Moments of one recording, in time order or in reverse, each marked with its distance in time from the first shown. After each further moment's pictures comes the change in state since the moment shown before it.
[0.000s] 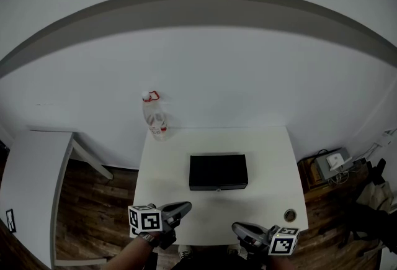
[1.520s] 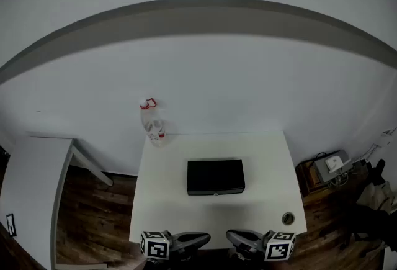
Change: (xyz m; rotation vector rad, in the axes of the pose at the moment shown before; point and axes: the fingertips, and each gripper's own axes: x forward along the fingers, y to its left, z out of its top) left arm 0.009 -0.115 -0.072 -0.076 0.067 -0.353; right arm 0.001 0.017 -0.009 -0.025 0.041 0.048
